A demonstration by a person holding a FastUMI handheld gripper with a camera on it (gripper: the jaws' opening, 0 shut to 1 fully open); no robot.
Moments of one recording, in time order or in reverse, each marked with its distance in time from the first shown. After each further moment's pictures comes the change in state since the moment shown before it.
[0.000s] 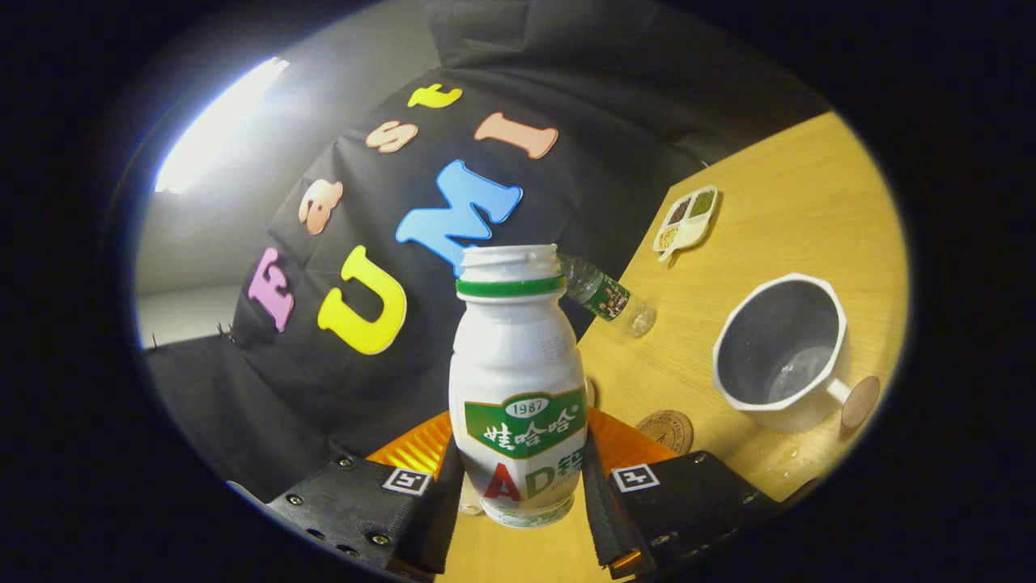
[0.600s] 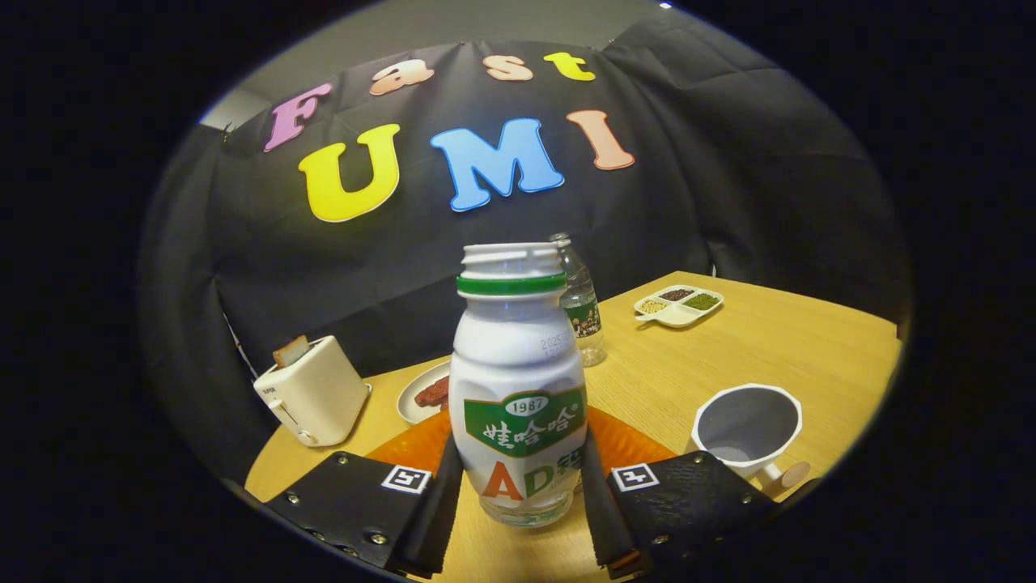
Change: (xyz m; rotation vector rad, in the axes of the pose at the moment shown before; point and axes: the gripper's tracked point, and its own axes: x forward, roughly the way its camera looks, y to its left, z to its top) arm 0.007 -0.019 -0.020 -0.615 0.065 -0.257
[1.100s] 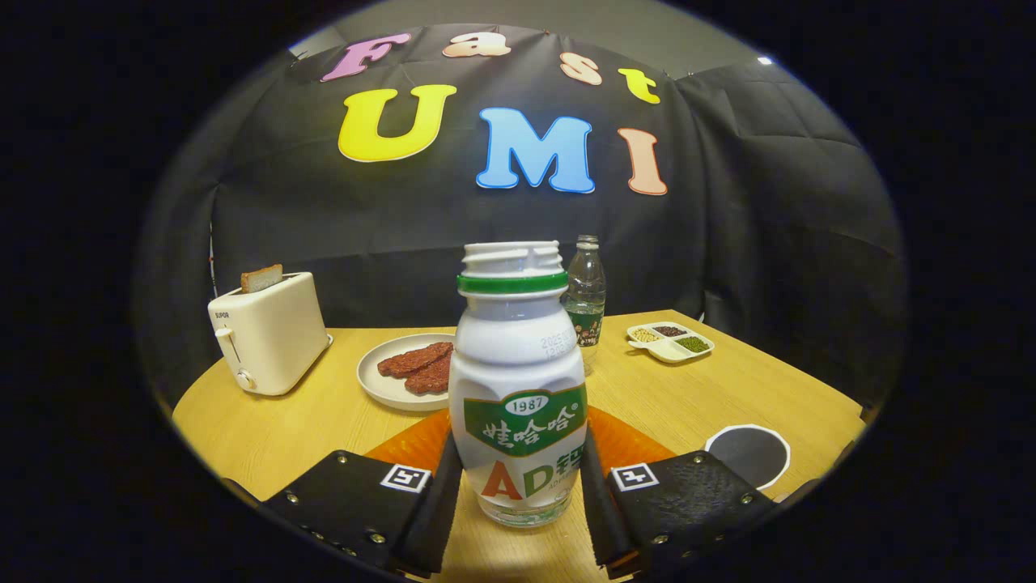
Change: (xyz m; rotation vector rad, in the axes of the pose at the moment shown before) arm 0.027 0.005 -0.011 -0.256 0.004 -0.066
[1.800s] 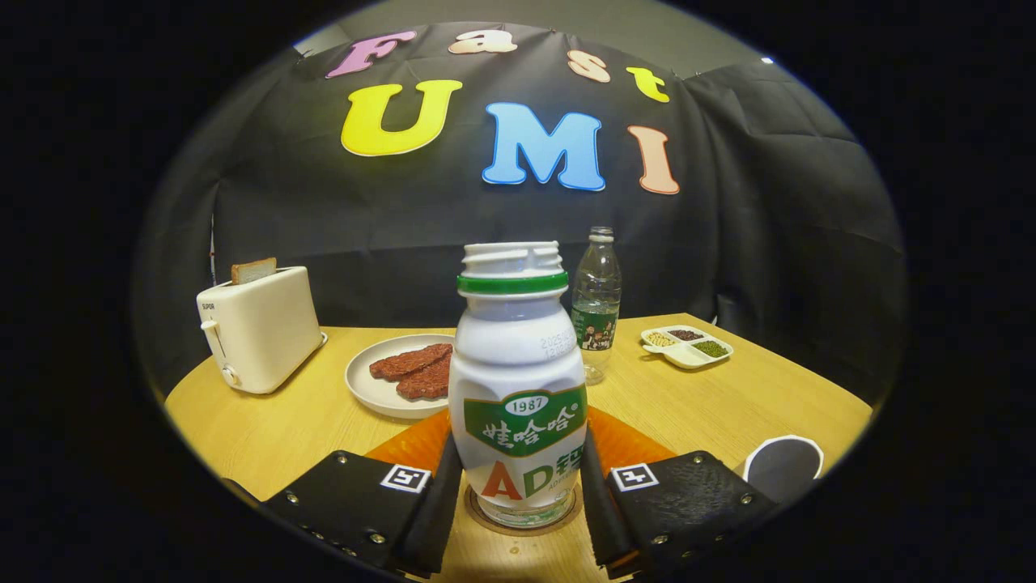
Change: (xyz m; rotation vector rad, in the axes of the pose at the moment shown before) arm 0.035 0.001 -0.003 -0.002 -0.013 0.027
